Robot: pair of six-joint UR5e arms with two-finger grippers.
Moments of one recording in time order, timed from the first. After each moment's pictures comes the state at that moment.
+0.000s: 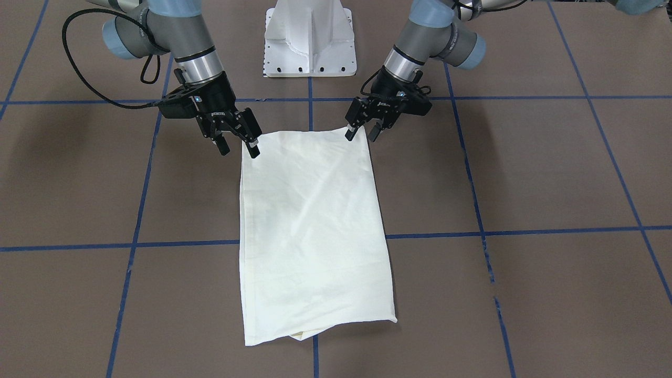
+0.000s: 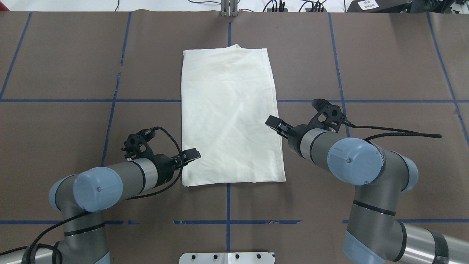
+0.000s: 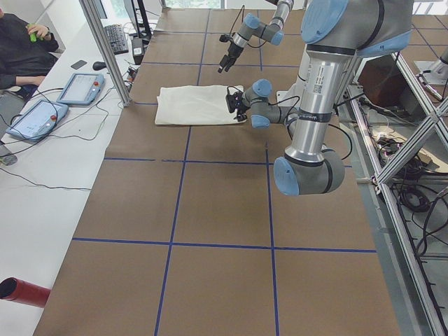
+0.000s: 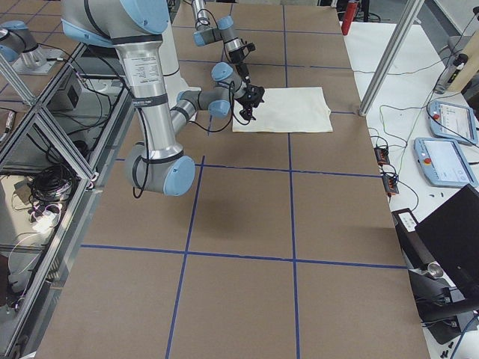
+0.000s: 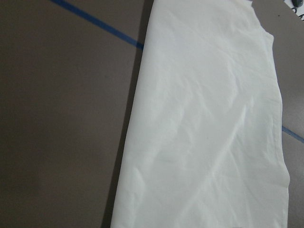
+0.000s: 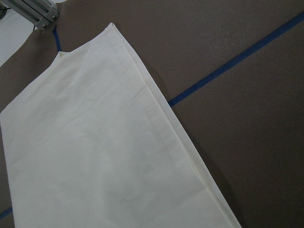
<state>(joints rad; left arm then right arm) -0.30 -1.90 -1.76 -2.34 -1.44 -1.80 0.41 -1.27 1.91 -1.09 1.39 1.82</state>
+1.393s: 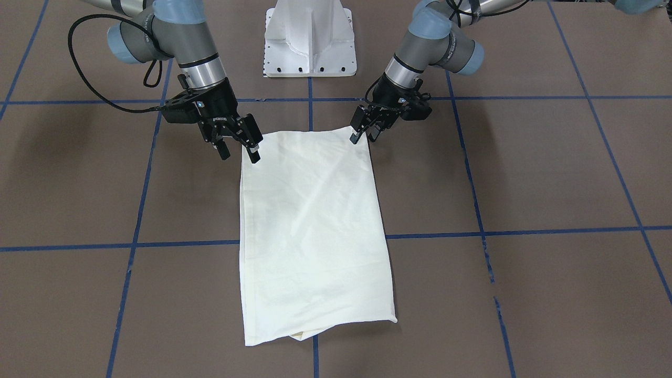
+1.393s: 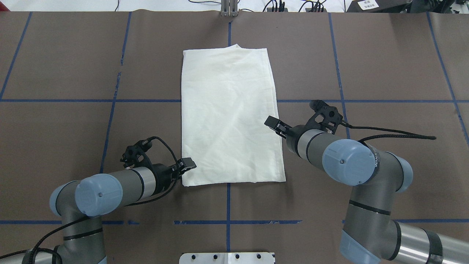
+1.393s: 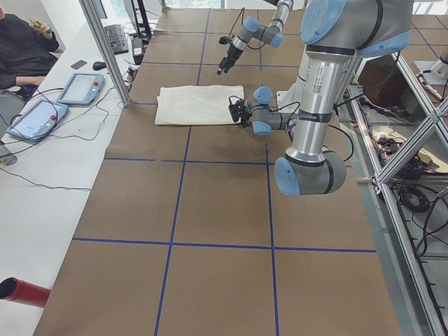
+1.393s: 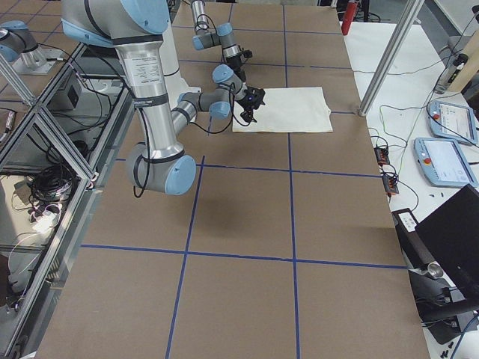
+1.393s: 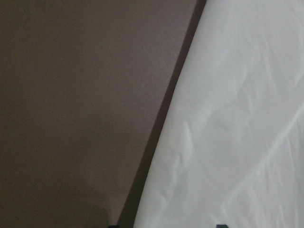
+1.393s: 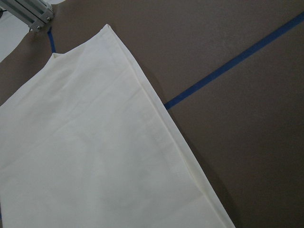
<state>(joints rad) -0.28 -1.86 -1.74 -2.37 -1.48 -1.90 0.40 -1.26 1.88 -1.08 1.37 1.82</state>
